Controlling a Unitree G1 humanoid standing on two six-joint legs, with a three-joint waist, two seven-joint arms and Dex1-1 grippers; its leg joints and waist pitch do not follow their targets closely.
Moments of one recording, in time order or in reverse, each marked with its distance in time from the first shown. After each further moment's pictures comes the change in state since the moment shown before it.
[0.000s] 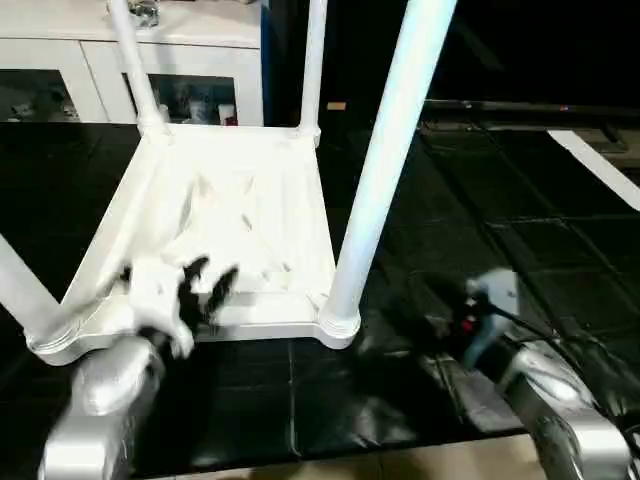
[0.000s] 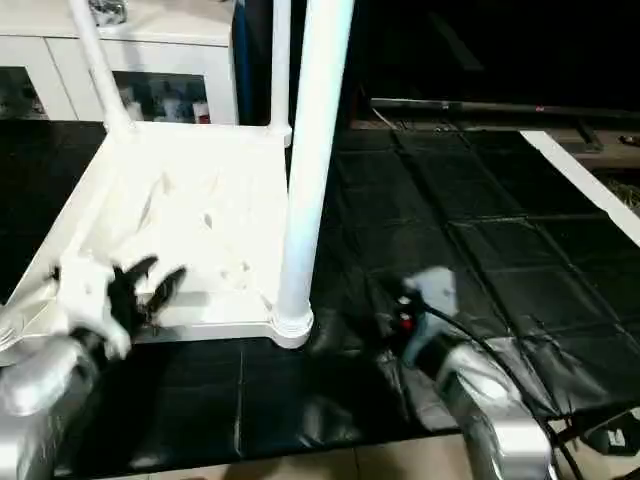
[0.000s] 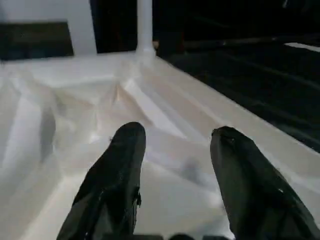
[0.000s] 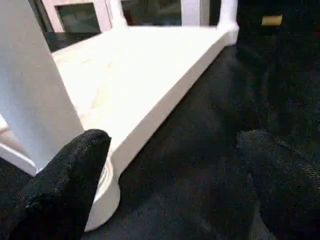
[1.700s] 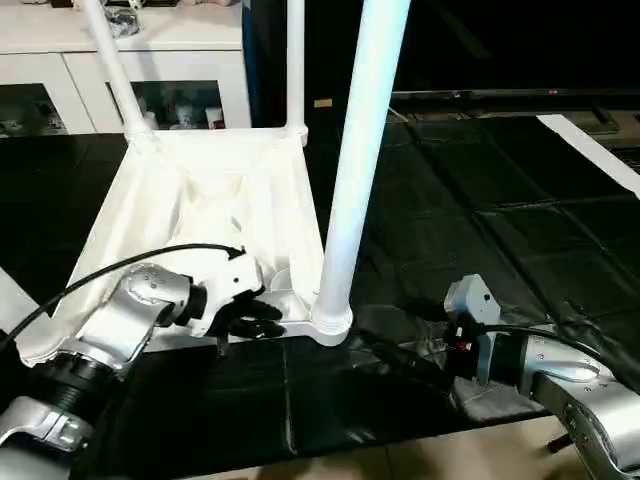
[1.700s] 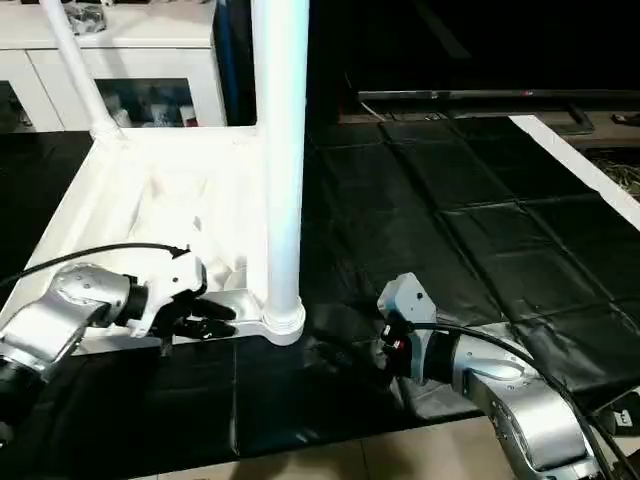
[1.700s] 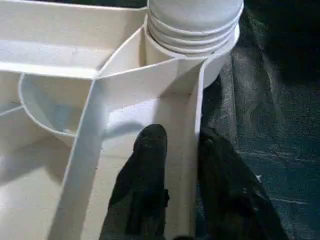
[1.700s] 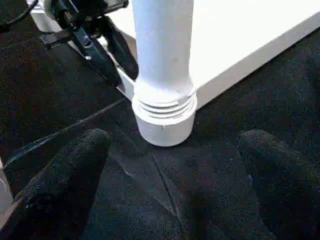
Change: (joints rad) left arm -0.456 0.272 -0.474 0.511 0.161 0.004 -0.794; right arm -0.021 -0.263 0.142 -0.070 -0.016 0.103 0.290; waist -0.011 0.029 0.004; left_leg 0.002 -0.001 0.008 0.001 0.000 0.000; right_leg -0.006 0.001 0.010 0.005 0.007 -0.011
